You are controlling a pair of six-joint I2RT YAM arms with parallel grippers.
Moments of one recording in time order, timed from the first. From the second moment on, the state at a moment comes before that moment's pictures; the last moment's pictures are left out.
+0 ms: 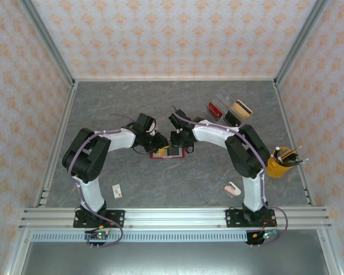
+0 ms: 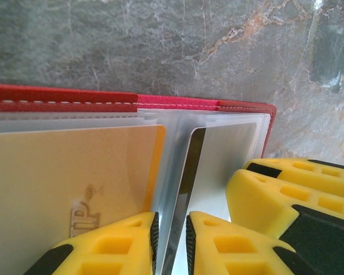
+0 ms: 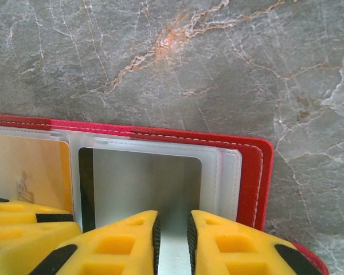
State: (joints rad) left arm -0.41 1.84 0.98 -0.18 0.51 -0.90; right arm 0.69 1.98 1.34 -0.55 -0.07 0.65
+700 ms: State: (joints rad) left arm -0.39 1.86 0.97 -0.12 0.58 -0.90; right arm 0.68 1.99 1.33 -0.52 -0.10 0.66
